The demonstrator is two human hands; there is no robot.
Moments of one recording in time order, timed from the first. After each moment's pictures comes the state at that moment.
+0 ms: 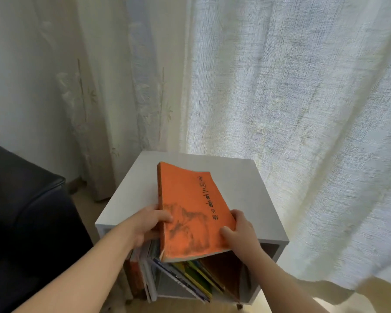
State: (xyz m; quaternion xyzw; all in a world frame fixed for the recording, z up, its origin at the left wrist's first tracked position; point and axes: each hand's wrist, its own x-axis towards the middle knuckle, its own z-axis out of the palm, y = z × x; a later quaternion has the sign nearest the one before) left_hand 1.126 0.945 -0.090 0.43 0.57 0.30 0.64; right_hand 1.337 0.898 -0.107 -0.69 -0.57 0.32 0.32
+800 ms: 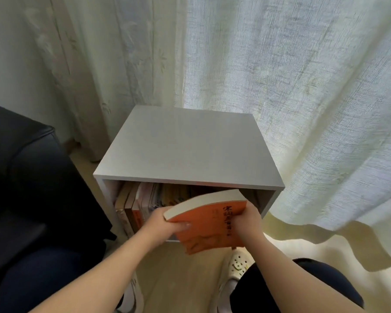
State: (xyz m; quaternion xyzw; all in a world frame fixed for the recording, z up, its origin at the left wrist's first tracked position) left_hand 1.140 0.873 -0.175 0.58 0.55 0.26 0.55; right_hand 1.342 0.859 -0.177 -0.76 -0.45 0.31 0.35
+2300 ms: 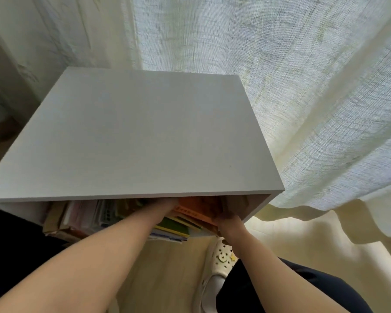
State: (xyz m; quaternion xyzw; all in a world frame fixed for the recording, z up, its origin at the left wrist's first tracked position) left_hand 1.248 0.993 -0.256 0.43 0.69 0.09 0.57; right_hand 1.384 0.907 -0.236 -0.74 -0.27 0.55 0.26
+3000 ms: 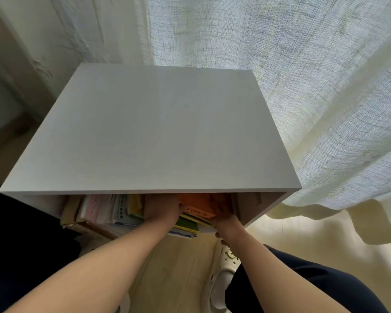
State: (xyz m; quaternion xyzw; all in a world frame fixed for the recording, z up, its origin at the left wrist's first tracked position) left_hand 1.217 0.975 -0.266 0.76 0.63 -0.08 0.15; right_hand 1.359 0.914 -0.251 -0.75 -0.33 0.53 0.20
